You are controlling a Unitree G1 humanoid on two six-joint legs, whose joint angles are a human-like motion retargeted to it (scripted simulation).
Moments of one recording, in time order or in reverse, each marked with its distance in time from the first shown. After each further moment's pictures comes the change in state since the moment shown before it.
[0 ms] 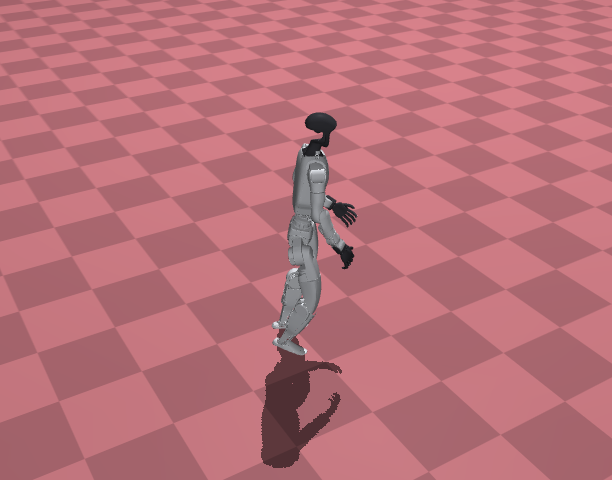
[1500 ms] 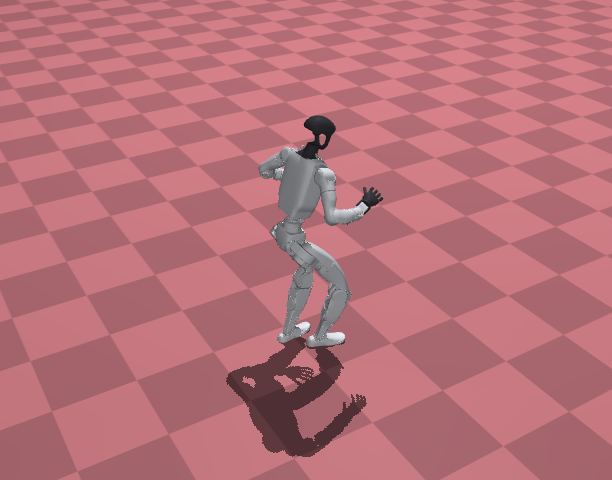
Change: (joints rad) left arm 0.089 0.412 0.057 -0.870 0.545 -0.285 0.327; right arm 0.121 -0.414 -0.516 -1.172 -0.237 -0.189 -0.266; waist -0.103 0.103 0.196; left_leg -0.422 -0.035 0.008 0.641 -0.250 0.077; right_leg -0.480 -0.006 0.155 0.356 0.154 0.177
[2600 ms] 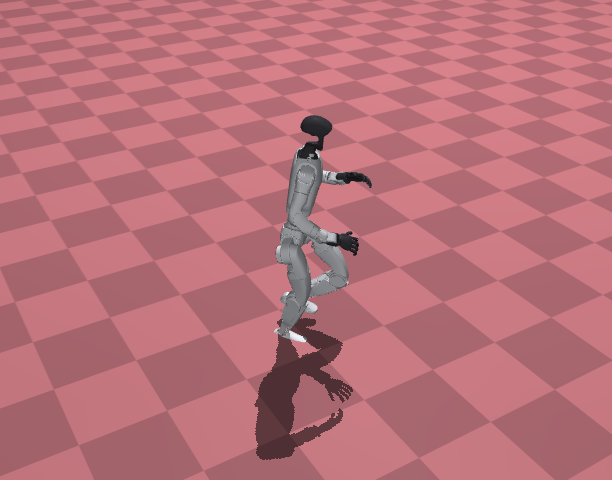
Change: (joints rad) left arm -0.185 -0.213 0.100 0.151 0.072 0.056 -0.019; right arm 0.121 0.099 0.265 0.441 -0.002 0.036 0.177; waist 0.178 0.125 -0.178; left_leg -0.287 0.296 -0.333 0.767 -0.020 -0.064; right_leg 0.513 0.427 -0.044 -0.491 -0.137 -0.152
